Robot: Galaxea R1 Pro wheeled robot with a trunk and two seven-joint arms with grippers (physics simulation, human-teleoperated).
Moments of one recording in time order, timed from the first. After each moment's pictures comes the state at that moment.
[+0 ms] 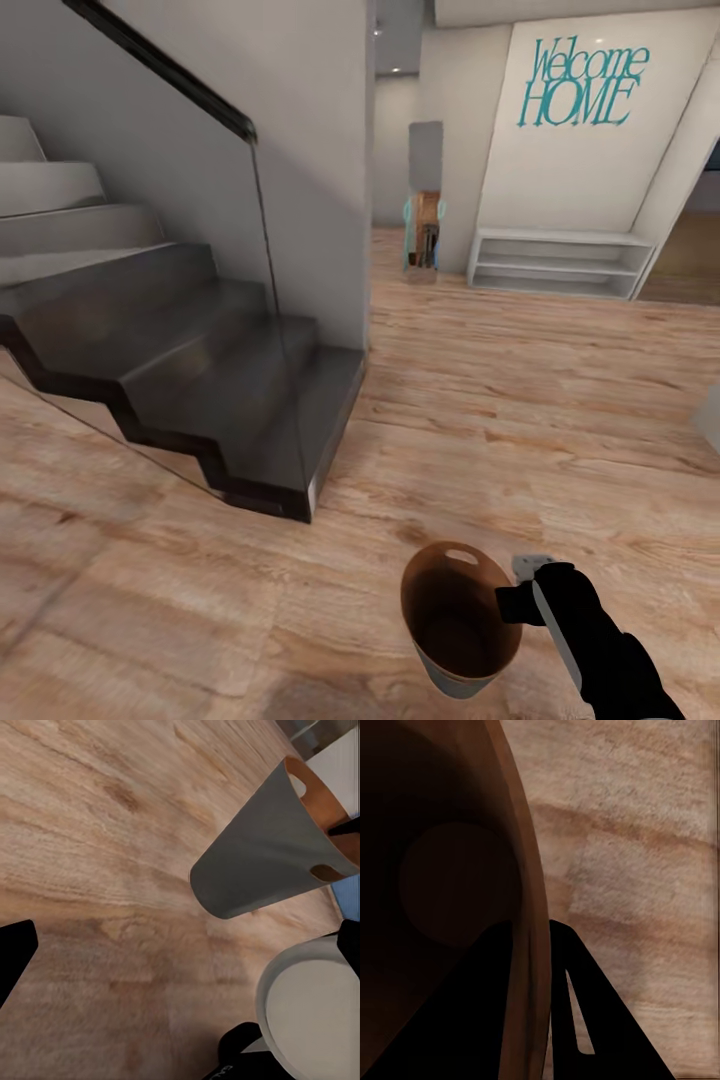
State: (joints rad) left arm 0.05 0.21 0.37 -0.83 0.26 0.02 -1.24; right arm -0.39 -0.10 -0.03 -1.11 0.04 1.00 0.10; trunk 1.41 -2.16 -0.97
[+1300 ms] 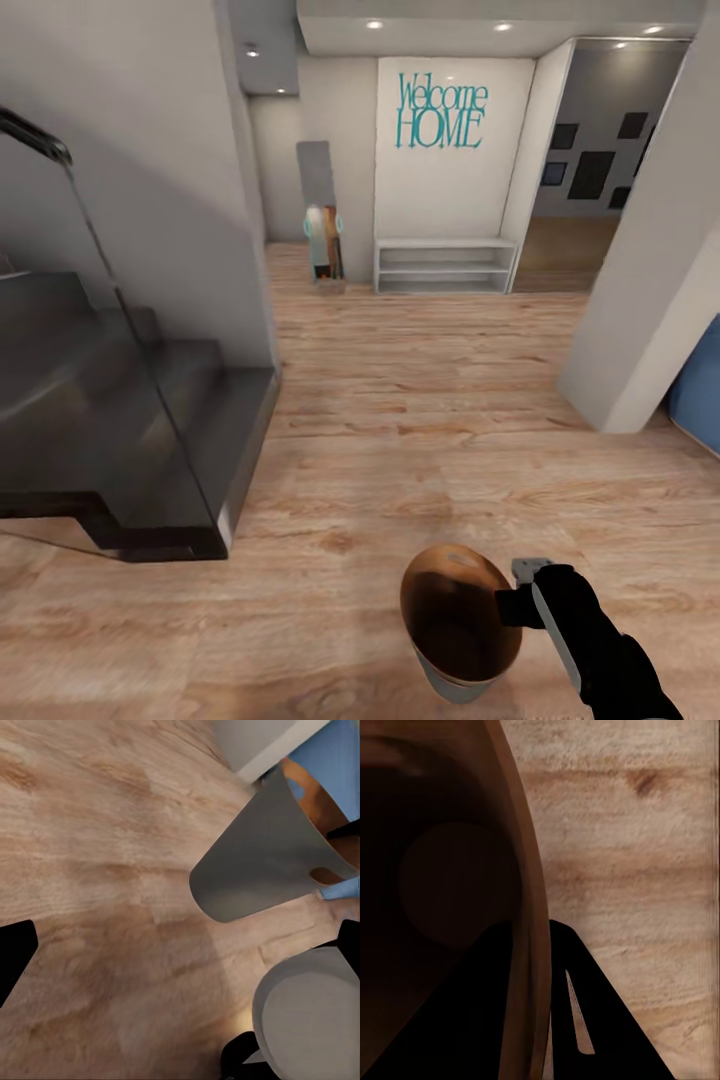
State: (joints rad) left arm 0.05 0.21 0.37 -0.83 0.26 0.02 -1.24; right arm -0.39 -0.10 -0.03 -1.09 0.04 1.00 0.10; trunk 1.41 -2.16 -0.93
